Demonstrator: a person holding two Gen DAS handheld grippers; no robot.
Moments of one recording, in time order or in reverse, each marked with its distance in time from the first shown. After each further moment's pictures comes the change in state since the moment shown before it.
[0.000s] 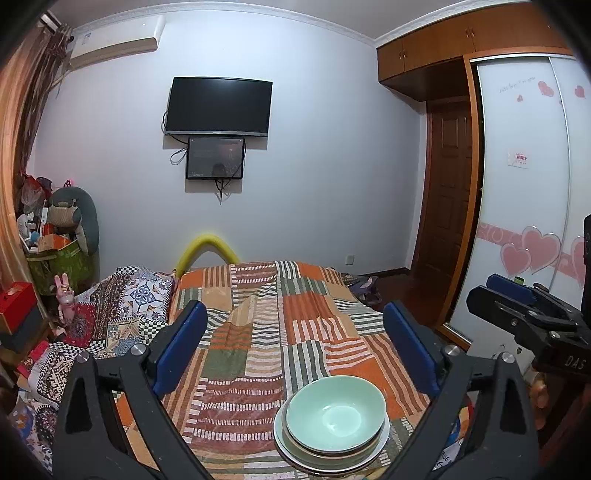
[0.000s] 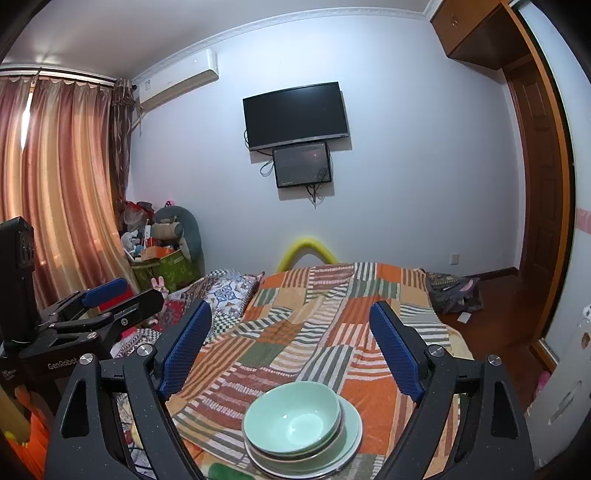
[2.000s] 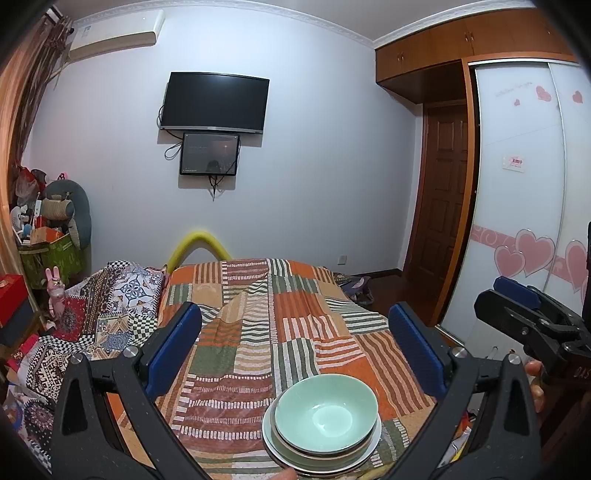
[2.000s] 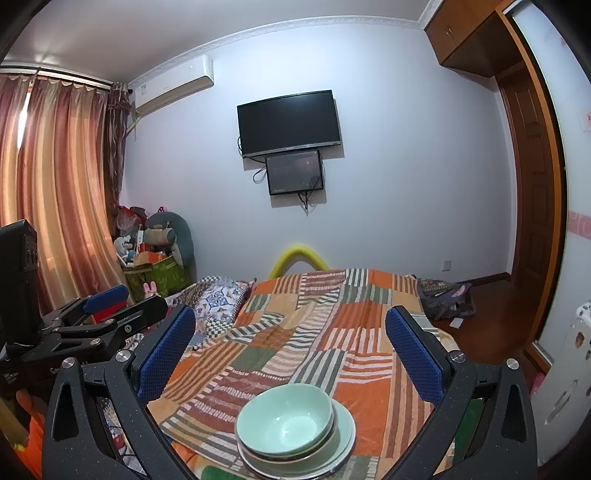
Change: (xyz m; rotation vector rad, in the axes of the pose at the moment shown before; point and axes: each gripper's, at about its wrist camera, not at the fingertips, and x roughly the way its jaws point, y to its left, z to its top) left arm 0.004 -0.003 -0.008 -0.022 0.005 -0.030; right arm -0.010 -0.002 -0.002 0.000 -0.028 -0.033
